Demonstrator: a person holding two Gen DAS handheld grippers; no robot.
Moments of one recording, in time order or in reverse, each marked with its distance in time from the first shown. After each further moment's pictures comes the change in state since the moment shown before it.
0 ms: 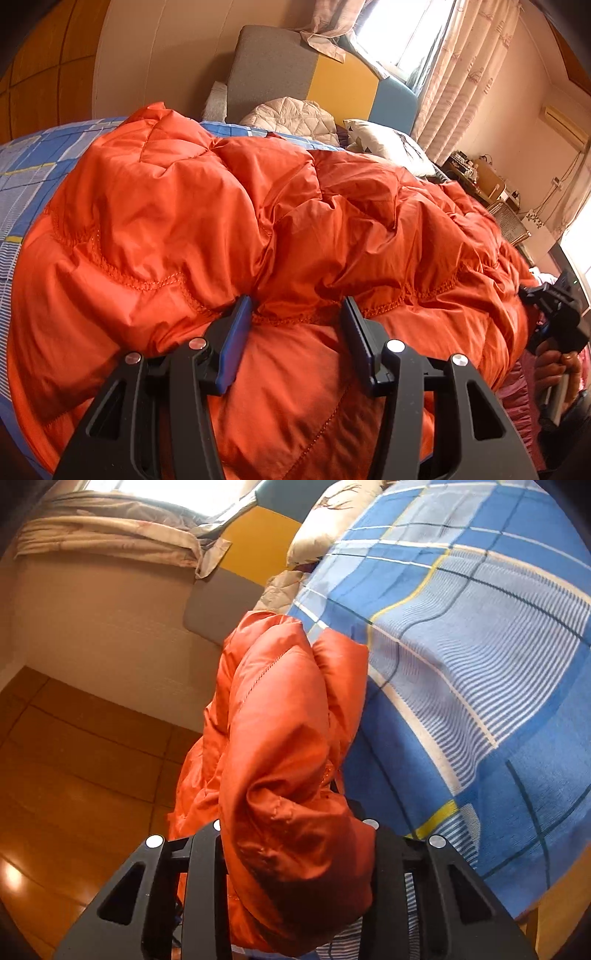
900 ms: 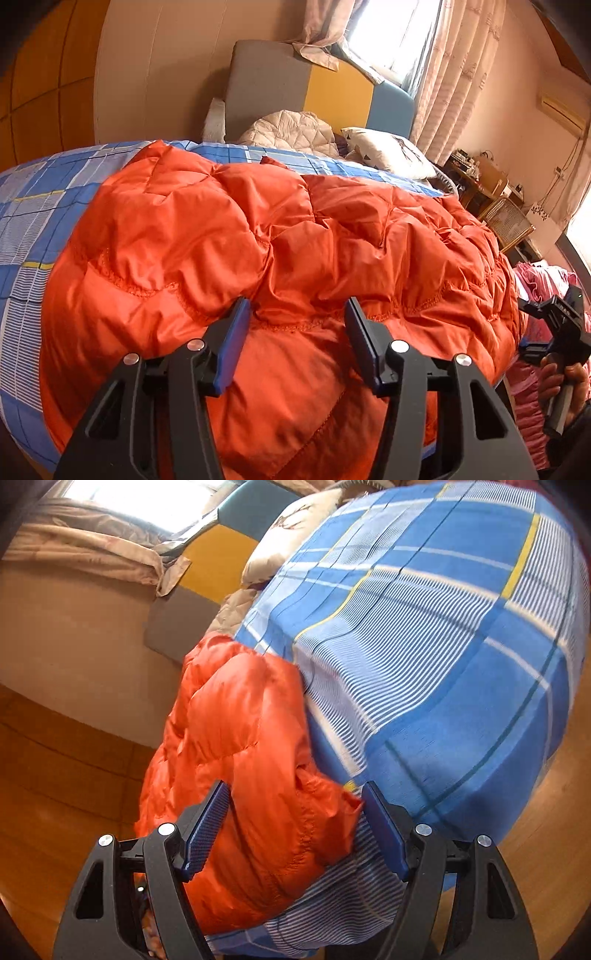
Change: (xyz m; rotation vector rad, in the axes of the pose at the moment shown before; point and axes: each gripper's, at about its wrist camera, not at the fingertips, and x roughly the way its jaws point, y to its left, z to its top) left arm -0.025 -0.010 0.008 0.044 -0.032 0.033; right arm -0.040 -0.033 -0.014 0.067 -0.049 -0.165
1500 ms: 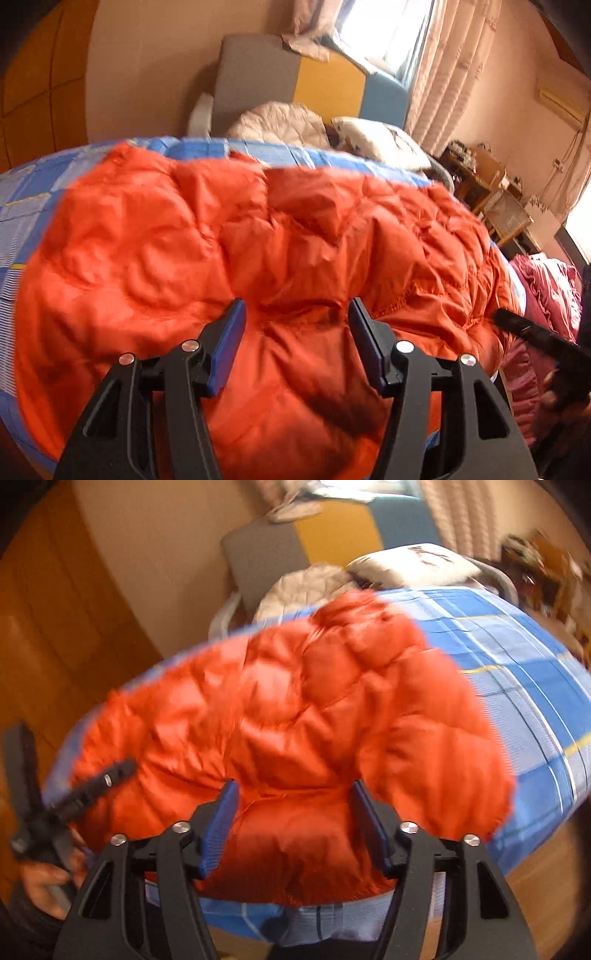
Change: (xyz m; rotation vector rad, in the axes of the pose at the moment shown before) left arm 0.001 -0.030 0.001 0.012 0.004 -0.001; right arm 0.014 0.124 -0.060 -0.618 0.005 -0.188
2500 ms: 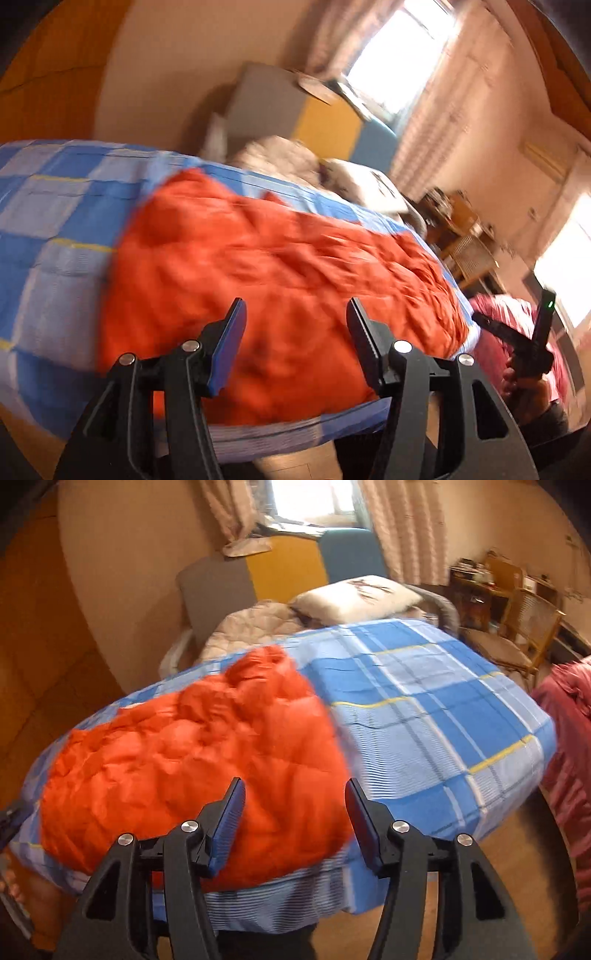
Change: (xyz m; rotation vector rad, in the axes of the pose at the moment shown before) left arm -0.081 0.044 -0.012 -0.104 -0.074 -0.156; right arm -0.052 -0.038 0.008 -0.032 -0.094 -0.147
